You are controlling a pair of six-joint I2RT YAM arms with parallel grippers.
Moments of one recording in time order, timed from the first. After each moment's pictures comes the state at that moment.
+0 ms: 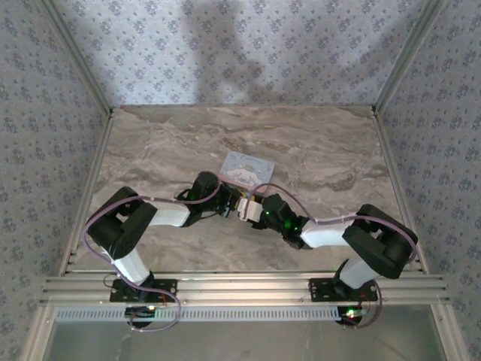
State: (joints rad) left arm -0.69 1.69 0.64 0.49 0.35 -1.61; right arm 0.89 1.52 0.46 0.55 0.14 -0.62
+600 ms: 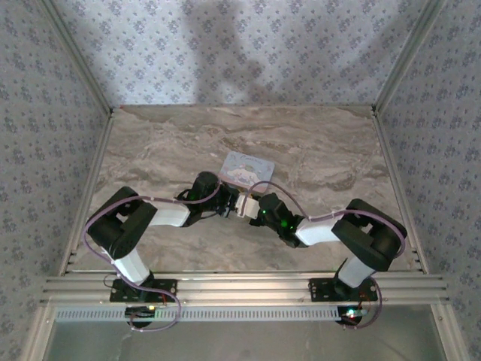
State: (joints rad) left arm -0.69 1.69 0.64 0.49 0.35 -1.61; right arm 0.88 1.60 0.49 0.62 0.21 -0.60
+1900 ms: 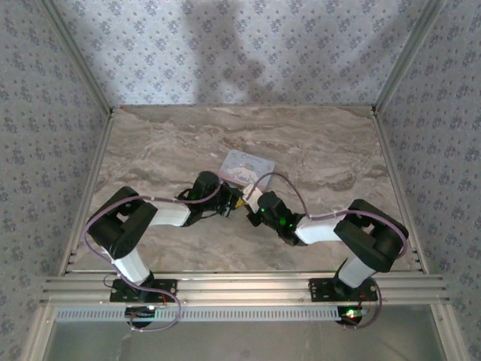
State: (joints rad) left arm -0.70 1.69 0.65 0.49 0.34 -1.61; right arm 0.88 1.58 0.52 0.53 0.19 -0.05
